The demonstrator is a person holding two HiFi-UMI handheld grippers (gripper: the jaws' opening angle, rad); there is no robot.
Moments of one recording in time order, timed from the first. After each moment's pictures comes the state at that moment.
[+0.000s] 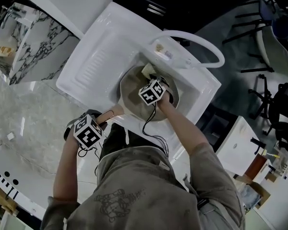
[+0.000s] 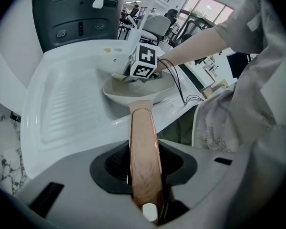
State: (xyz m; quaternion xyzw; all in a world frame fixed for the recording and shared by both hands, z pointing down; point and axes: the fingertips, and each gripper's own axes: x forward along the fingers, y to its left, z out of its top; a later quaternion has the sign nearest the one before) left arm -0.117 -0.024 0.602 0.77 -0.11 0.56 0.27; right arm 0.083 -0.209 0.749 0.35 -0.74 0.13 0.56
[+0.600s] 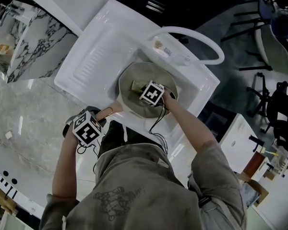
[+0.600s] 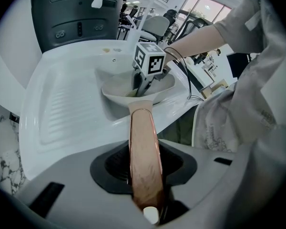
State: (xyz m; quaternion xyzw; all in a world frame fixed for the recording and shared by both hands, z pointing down) left arm -0.114 -0.024 0.604 0.78 -0.10 0.56 0.27; right arm 0.050 -0.109 0.748 0.07 -0.77 0.27 0.58
